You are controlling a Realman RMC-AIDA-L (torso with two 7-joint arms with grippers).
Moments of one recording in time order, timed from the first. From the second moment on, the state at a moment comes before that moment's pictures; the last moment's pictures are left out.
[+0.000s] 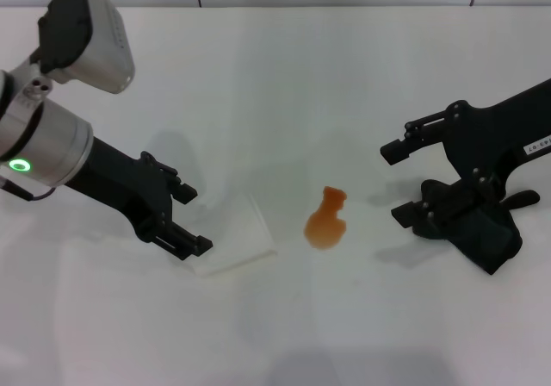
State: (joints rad) left arm -0.66 -2.08 1.13 1.11 2.45 1.67 -1.89; right arm 0.69 1.97 -0.98 -1.02 -2.04 -1.86 1.68
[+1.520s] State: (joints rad) left arm -0.67 -2.08 1.34 1.01 2.42 1.43 -1.89; right arm 0.71 1.98 -0.98 -1.01 -2.05 -1.85 1.67
